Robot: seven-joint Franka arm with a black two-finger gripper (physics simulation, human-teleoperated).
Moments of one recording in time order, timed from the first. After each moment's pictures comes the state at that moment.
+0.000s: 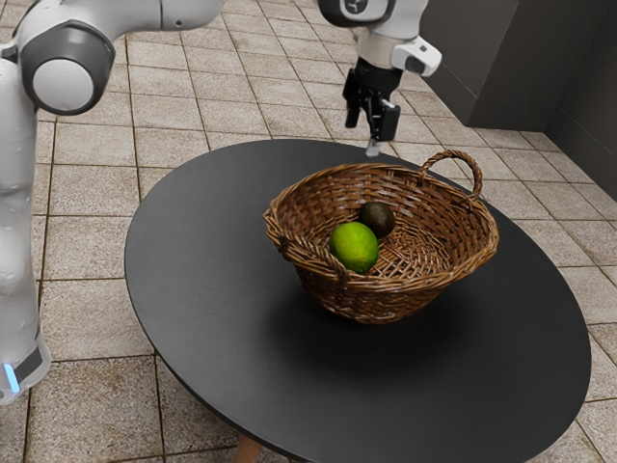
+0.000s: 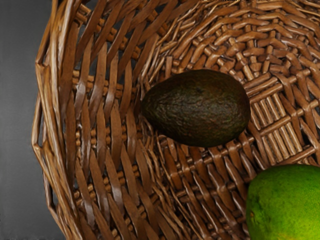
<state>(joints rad) 0.06 0.10 -0.04 -1.34 0.02 1.50 -0.09</state>
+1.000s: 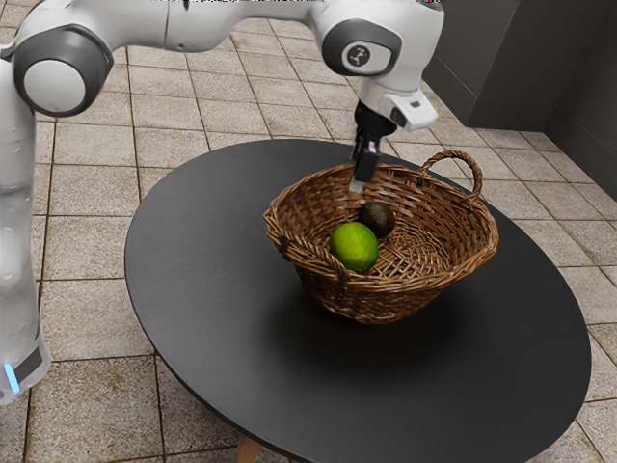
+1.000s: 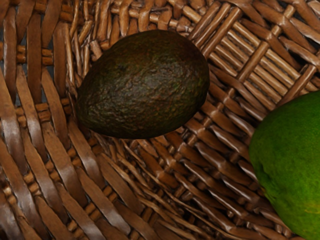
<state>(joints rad) 0.04 0.09 -0.10 -1.51 0.12 1.61 0.29</state>
